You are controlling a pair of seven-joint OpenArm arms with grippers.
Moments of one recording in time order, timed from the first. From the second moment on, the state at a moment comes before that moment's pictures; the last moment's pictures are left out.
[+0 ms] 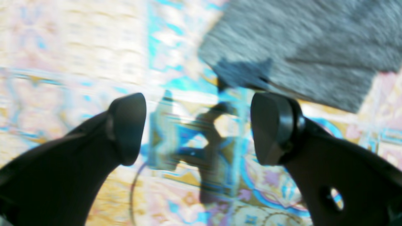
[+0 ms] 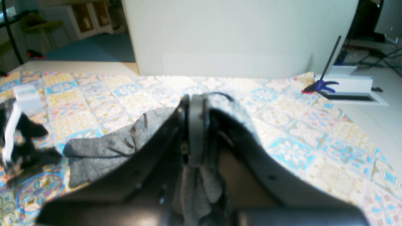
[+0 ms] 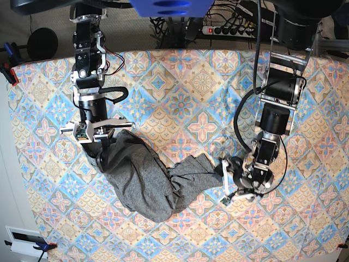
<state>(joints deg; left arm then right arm) -41.7 -12.0 20.0 43.0 -0.9 -25.8 40.8 -12.2 6.7 -0.4 111.6 6.6 2.3 -5.4</state>
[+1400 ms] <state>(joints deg) -32.7 -6.5 24.3 38.8 7.2 -13.7 13.4 -16.1 7.1 -5.2 112.5 6.6 2.3 -1.6</state>
